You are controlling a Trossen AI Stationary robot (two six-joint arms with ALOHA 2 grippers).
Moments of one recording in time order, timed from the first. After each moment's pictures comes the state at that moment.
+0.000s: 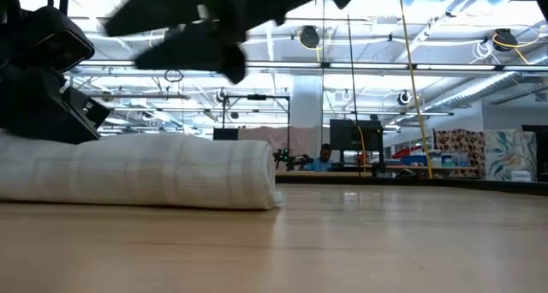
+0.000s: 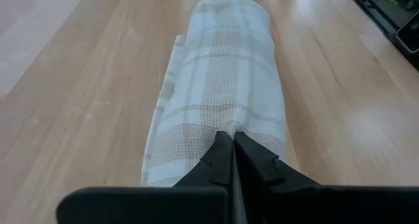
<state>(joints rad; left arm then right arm) -0.64 1.26 0.17 0.51 -0.43 -0.44 0.25 2.11 1.55 0.06 0.08 0.27</state>
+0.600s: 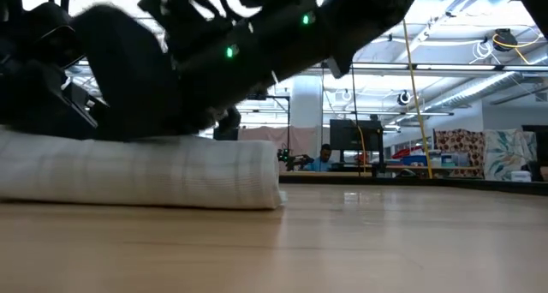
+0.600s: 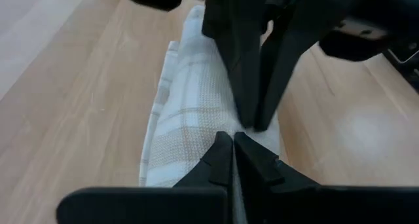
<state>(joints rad) -0.64 1.26 0.17 0.55 -0.42 -0.44 0.31 2.34 1.55 0.35 0.39 0.16</state>
